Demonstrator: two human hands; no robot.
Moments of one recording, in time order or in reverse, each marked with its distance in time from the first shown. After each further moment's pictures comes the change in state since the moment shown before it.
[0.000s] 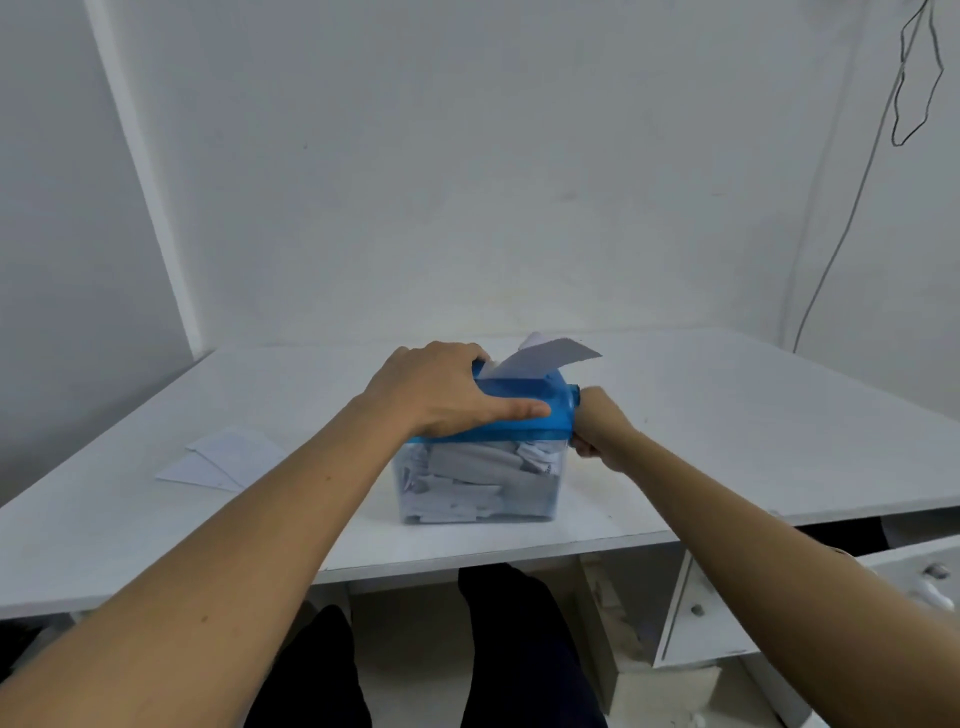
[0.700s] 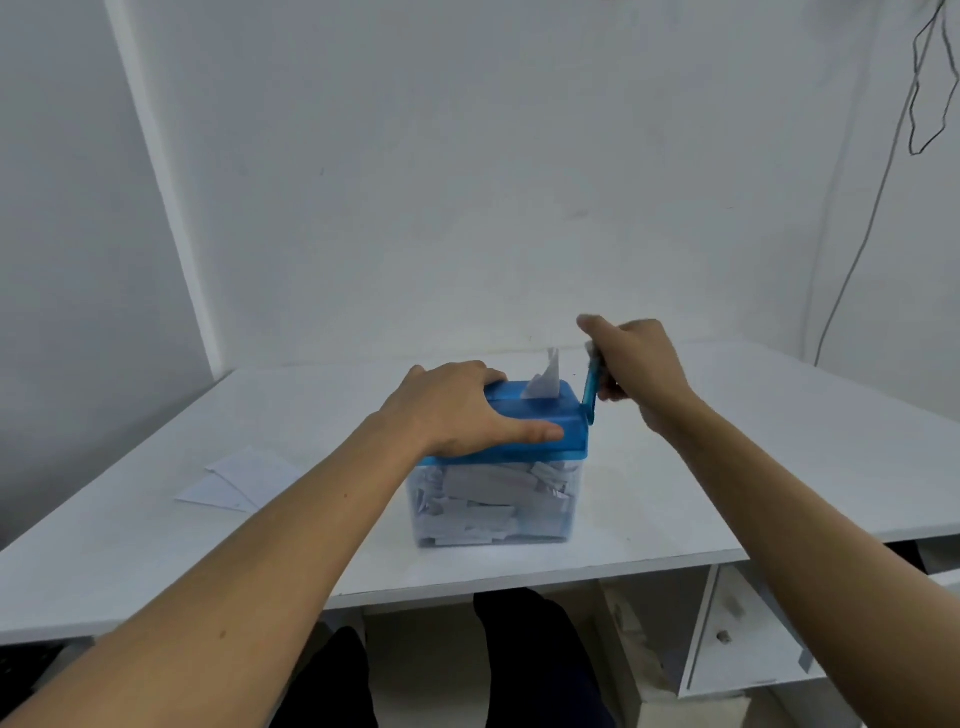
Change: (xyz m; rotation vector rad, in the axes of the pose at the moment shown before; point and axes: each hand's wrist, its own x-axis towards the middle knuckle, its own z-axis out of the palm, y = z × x) left_hand 0.001 0.003 -0.006 0.006 -0.086 -0.007; right_hand -0.031 -0.059 -0.045 0.269 0.246 -0.316
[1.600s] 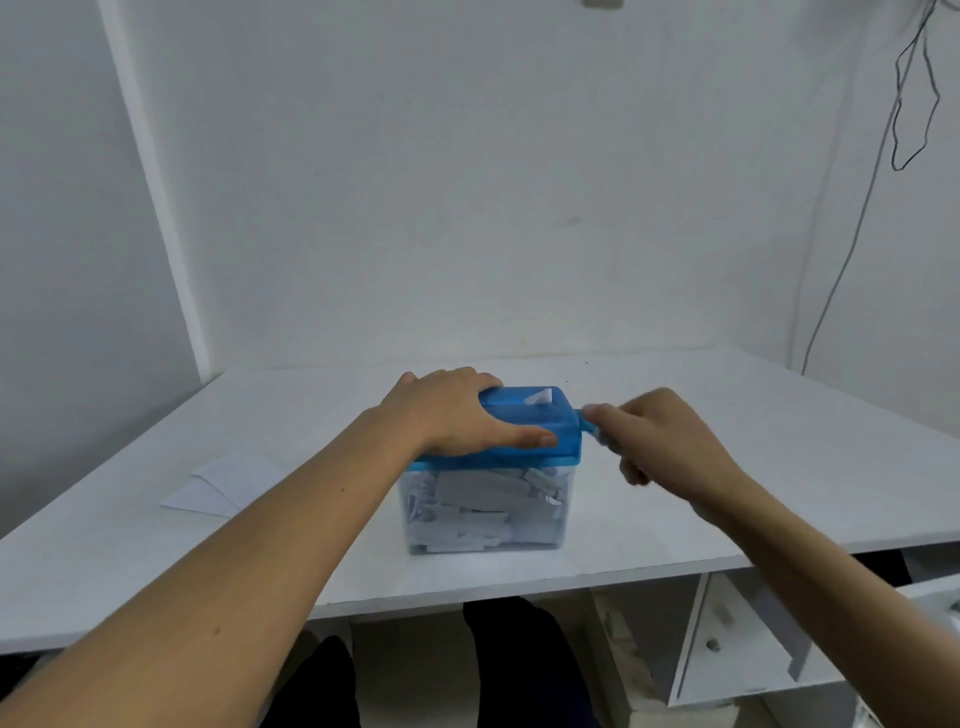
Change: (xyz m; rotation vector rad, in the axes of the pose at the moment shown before) left_hand 0.007 0.000 0.000 0.040 -0.083 0.003; right_hand -0.065 0.015 -0.025 -0.304 -0.180 -0.025
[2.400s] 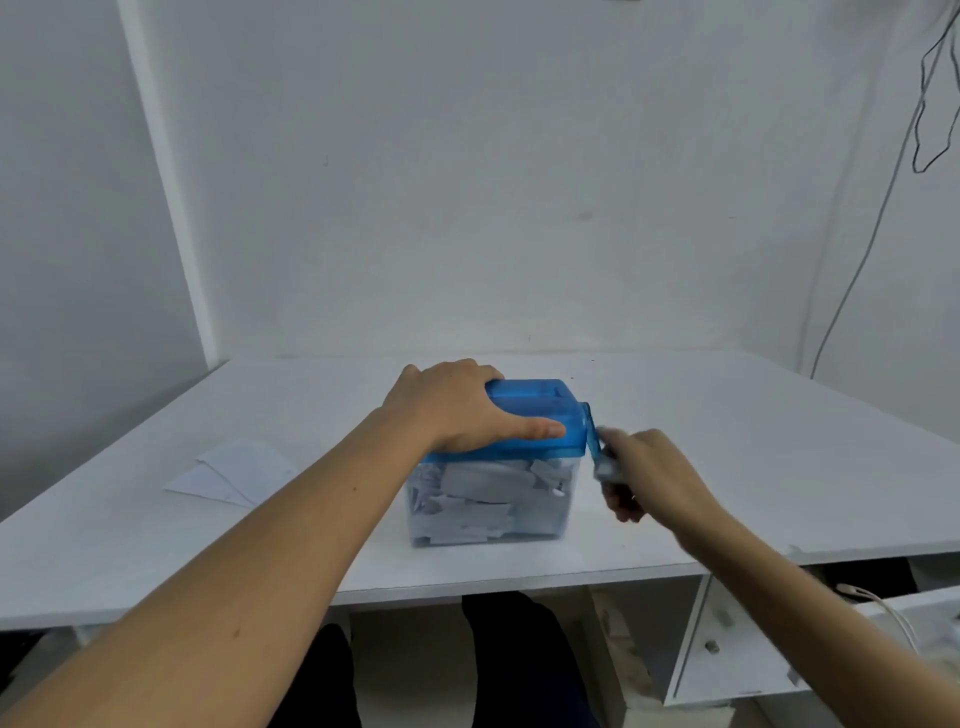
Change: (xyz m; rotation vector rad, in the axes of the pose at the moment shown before) left_hand 0.002 0.000 0.005 -0.002 0.072 -0.035; right_hand 0.005 0.030 0.023 0.094 -0.072 0.117
